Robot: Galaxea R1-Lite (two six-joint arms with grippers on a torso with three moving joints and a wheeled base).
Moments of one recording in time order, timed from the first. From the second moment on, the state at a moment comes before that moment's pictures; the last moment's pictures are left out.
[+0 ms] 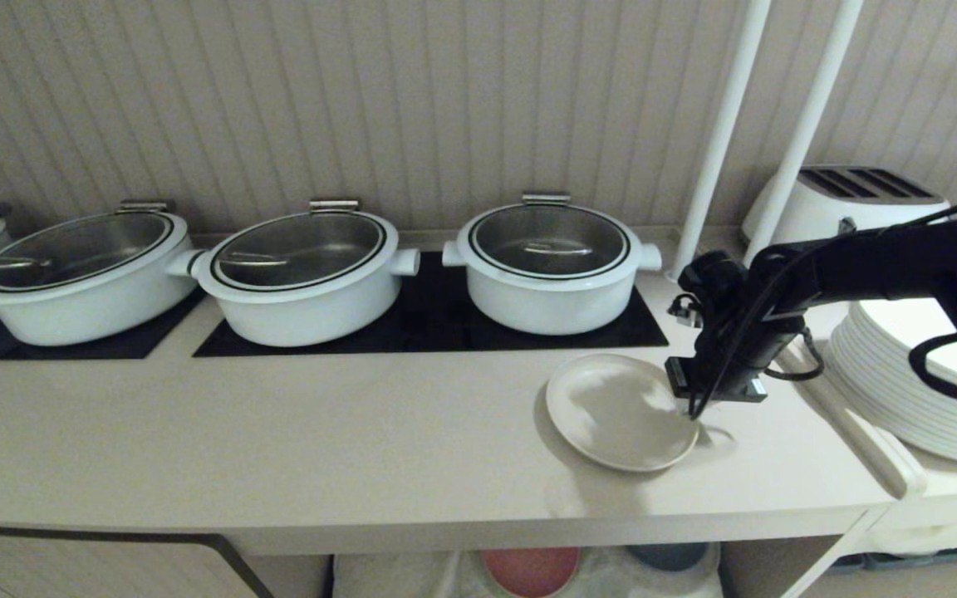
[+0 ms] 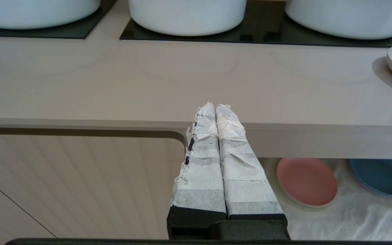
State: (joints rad) left arm 0.00 0.00 0.00 0.00 0.00 -0.05; right arm 0.22 2.24 -1.69 0.70 0.02 0.21
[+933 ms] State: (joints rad) left arm 0.00 0.00 0.00 0.00 0.00 -0.05; right arm 0.22 2.07 -1.47 0.61 0.02 0.21
